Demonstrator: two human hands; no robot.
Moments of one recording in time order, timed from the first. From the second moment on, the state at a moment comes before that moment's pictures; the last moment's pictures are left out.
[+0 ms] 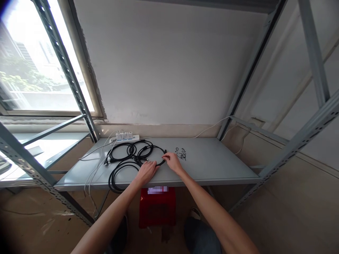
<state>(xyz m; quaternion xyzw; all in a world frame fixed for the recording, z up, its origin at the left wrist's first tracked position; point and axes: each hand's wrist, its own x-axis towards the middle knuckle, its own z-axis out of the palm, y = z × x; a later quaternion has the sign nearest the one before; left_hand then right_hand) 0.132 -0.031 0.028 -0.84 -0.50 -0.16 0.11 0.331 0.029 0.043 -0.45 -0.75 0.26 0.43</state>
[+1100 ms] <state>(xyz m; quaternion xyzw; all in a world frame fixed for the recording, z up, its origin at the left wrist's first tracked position) 0.131 -0.030 0.027 -0.85 -0.50 -0.16 0.10 0.330 0.037 0.049 -0.40 -0.82 0.25 0.33</state>
